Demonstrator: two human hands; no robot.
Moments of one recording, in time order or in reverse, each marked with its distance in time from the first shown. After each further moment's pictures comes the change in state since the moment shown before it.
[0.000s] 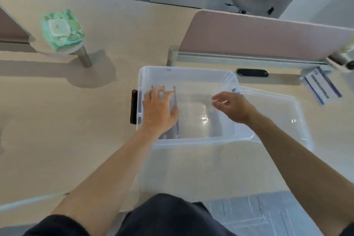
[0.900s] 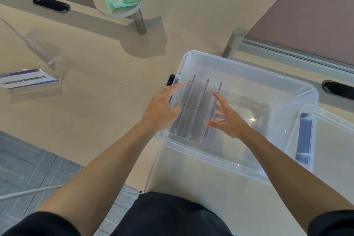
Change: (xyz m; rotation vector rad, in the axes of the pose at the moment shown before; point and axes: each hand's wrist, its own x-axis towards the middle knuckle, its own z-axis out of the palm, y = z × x) left_hand -0.007 -0.060 -0.002 -0.265 -0.061 -0.457; right_hand 0.120 0.018 0.139 0.373 -0.574 -0.210
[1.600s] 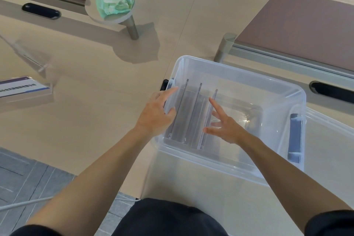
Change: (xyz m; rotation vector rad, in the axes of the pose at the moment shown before) left_hand 0.000 0.000 0.001 0.000 0.000 0.004; right_hand -0.011 0.007 -0.003 -0.043 -0.026 0.018
